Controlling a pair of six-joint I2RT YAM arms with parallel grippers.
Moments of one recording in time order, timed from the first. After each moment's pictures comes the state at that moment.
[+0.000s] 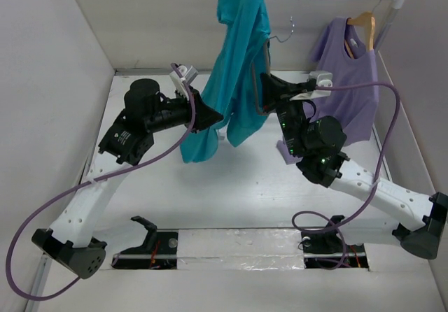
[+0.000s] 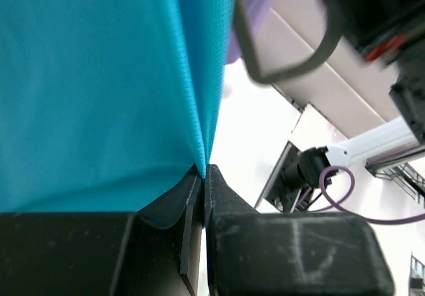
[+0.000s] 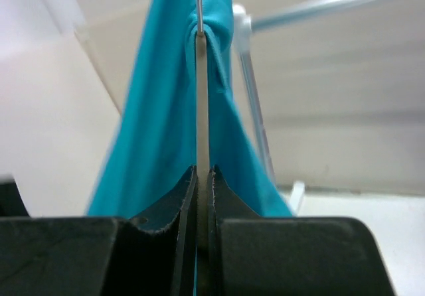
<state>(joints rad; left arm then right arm) -0.50 1.10 1.35 -0.44 0.58 -0.35 0.96 1.13 1.10 0.54 0.61 0.03</state>
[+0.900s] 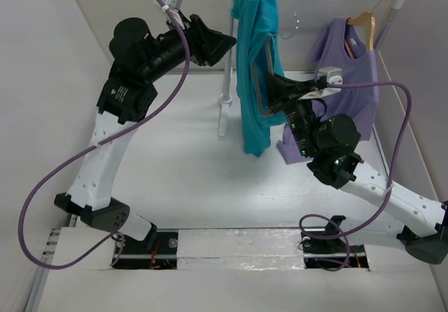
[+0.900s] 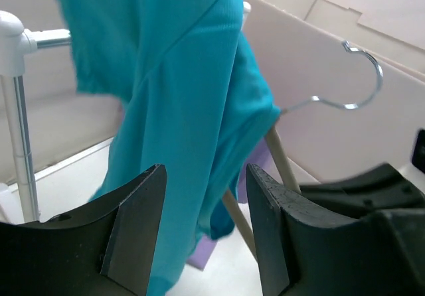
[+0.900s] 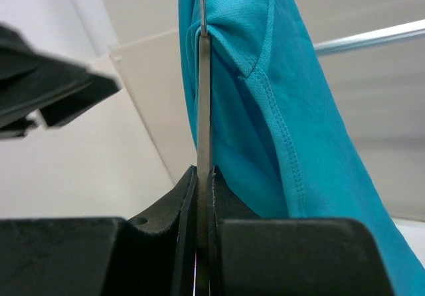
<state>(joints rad) -0.50 1.44 2.05 -0.44 0.40 -0.42 0.96 1.09 1.18 0.48 0.53 0.03</state>
